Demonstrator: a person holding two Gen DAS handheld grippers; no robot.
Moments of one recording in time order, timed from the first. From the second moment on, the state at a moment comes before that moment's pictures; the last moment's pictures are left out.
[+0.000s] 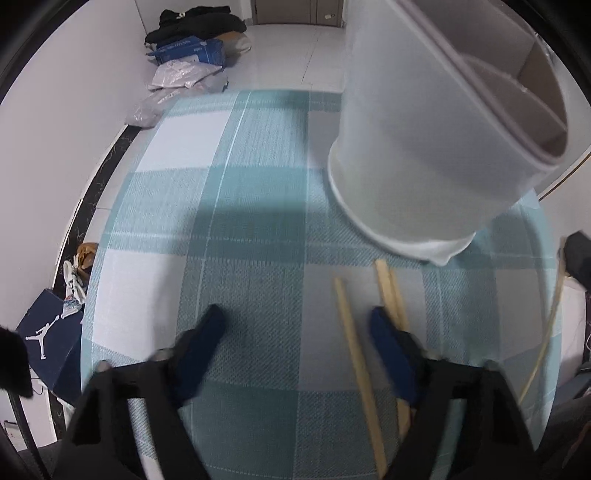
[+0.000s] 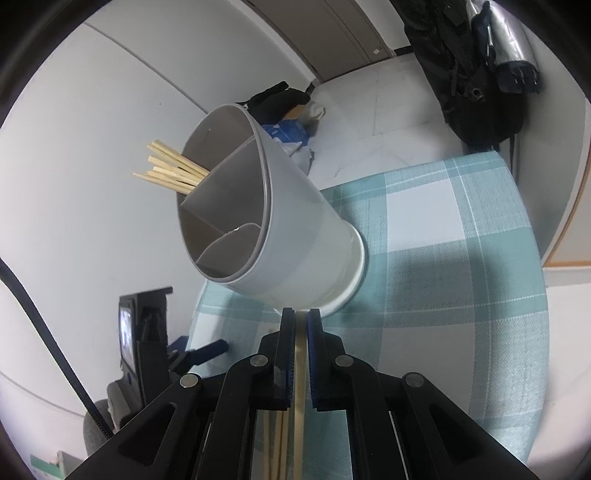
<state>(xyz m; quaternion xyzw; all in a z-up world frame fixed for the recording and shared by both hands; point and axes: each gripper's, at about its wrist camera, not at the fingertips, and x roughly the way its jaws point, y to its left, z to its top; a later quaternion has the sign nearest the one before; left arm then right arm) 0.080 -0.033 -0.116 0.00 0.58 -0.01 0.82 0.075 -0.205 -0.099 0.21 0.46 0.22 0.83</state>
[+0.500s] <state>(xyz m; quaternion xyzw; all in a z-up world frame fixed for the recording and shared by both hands) 0.077 -0.026 -0.092 -0.07 0.52 -0.05 0.85 0.058 -0.196 -0.078 0.13 0.41 0.22 0.88</state>
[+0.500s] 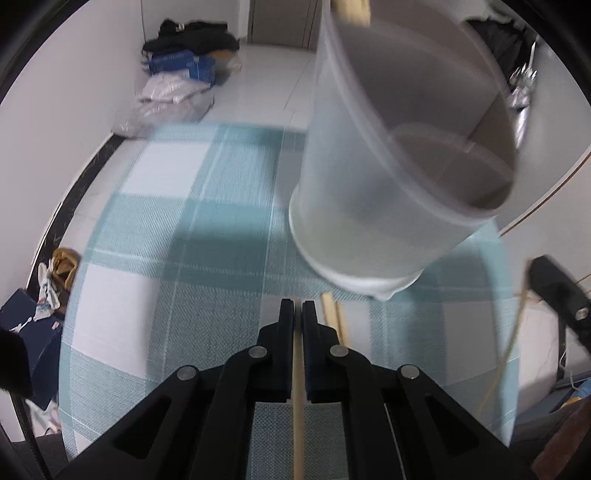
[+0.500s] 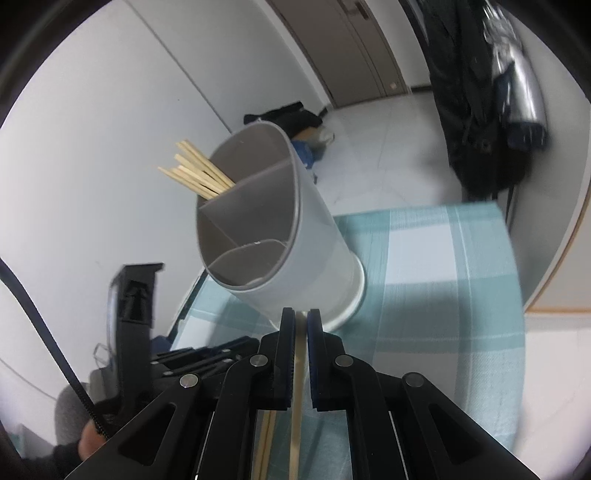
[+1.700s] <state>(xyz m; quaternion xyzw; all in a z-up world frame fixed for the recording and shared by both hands) -0.001 -0.024 0.017 -0.07 0.33 -0.09 0.94 -0.012 -0.196 -0.024 0.08 0.27 0.20 0.94</state>
